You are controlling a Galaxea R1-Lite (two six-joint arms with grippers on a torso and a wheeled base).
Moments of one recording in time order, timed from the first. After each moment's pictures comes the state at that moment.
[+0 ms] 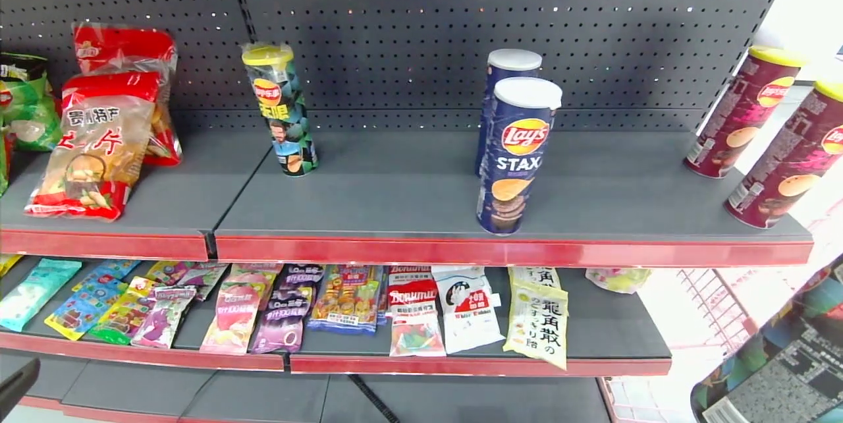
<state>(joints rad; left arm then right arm) -0.40 0.53 -0.53 0.14 0.25 0.36 0.21 0.73 -0.62 0.13 0.37 -0.13</state>
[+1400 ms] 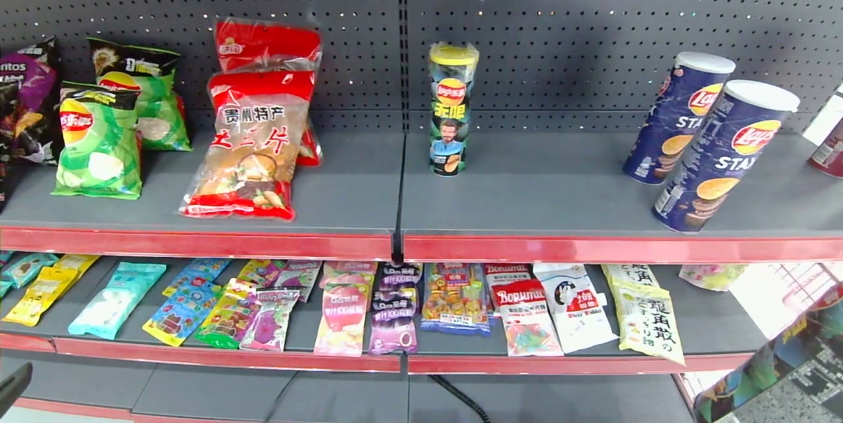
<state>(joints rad) -0.40 0.51 -0.53 0.14 0.25 0.39 0.26 0.68 -0.60 0.14 0.37 -0.13</state>
